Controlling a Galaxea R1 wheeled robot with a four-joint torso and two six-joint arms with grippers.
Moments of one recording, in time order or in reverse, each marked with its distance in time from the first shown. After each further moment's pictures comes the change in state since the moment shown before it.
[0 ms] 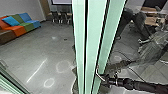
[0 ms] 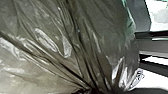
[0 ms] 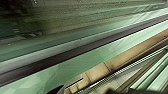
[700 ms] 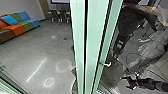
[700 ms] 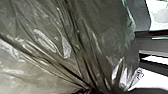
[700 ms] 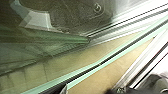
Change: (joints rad) left arm -0.003 0.000 0.002 0.000 0.000 0.000; right arm 0.012 -0.240 -0.139 0.014 -0.246 -0.004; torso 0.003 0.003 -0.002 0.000
